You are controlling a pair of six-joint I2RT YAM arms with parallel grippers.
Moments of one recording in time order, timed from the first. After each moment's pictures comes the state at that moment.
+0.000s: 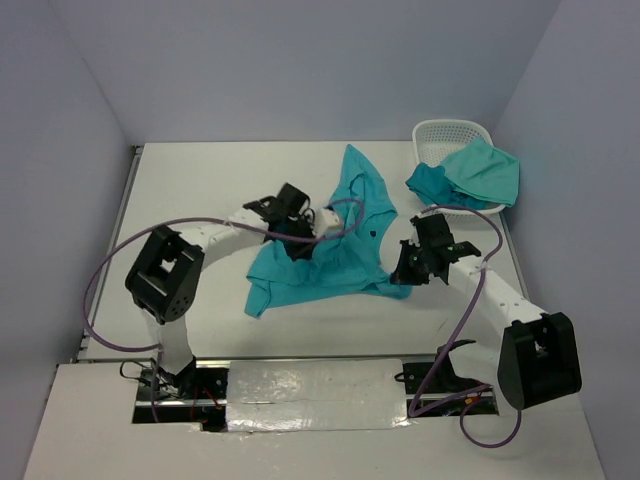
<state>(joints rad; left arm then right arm) -0.66 1.84 1.25 -0.45 0.36 0.49 0.23 1.18 0.69 -0.55 -0.20 0.44</state>
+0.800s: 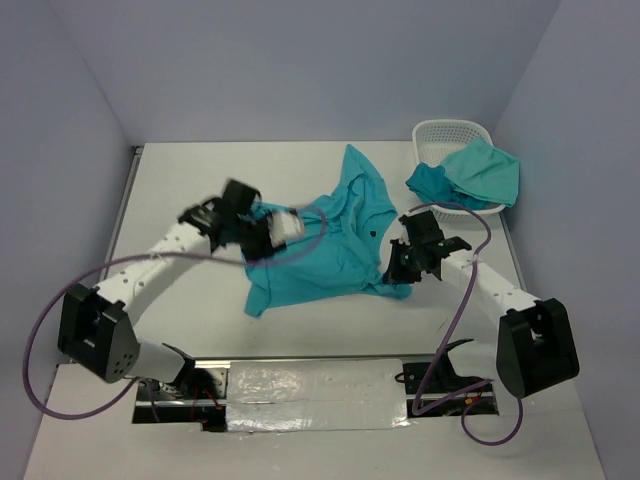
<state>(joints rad) -0.35 1.44 1.23 -0.68 0.35 0.76 0.30 1.25 0.72 -0.54 -0.21 0.43</state>
